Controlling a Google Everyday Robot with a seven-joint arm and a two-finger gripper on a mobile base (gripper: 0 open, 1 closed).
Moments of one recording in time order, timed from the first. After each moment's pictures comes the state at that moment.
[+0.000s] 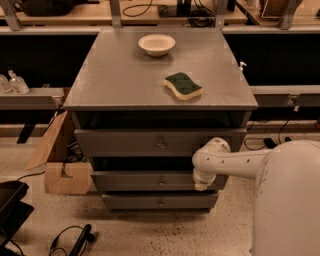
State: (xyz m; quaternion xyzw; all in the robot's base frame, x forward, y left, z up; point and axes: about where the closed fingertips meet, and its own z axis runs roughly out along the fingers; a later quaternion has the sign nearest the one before) arm 0.609 -0.186 0.418 -0.62 0.78 -0.07 0.07
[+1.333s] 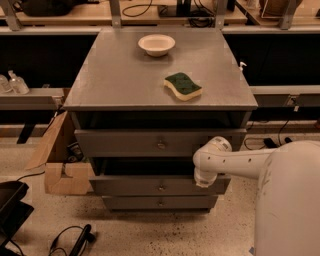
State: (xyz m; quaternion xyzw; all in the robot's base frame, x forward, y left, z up) arm 0.609 -0.186 0.427 -0.62 0.78 -0.07 0.07
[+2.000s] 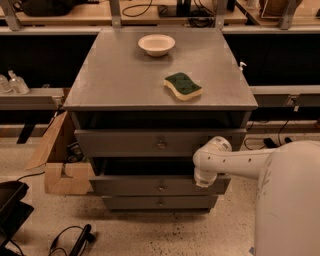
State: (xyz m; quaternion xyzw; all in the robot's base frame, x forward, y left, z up) arm 0.609 -0.186 0.427 -0.62 0.78 -0.07 0.07
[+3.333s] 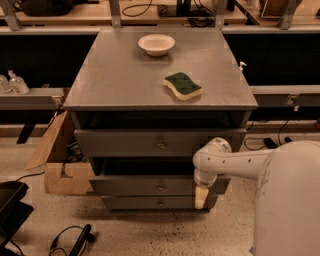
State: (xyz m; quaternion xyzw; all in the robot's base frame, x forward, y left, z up) arm 0.607 -0.186 0.424 -0.62 0.78 -0.06 0.07
